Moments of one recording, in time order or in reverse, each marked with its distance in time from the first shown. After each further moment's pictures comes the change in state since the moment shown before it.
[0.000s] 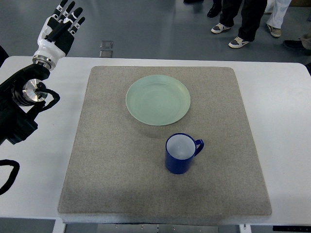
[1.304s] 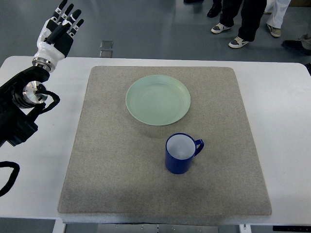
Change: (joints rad) left arm 0.011 -0.002 0.000 0.001 -0.011 0.003 -0.005; right arm 0.000 0.000 0.000 0.000 0.000 0.000 0.000
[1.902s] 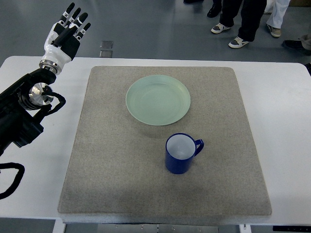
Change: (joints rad) left arm 0.003 -0.031 0.002 -0.002 -0.012 0.007 0.021; right arm 0.000 0.000 0.000 0.000 0.000 0.000 0.000
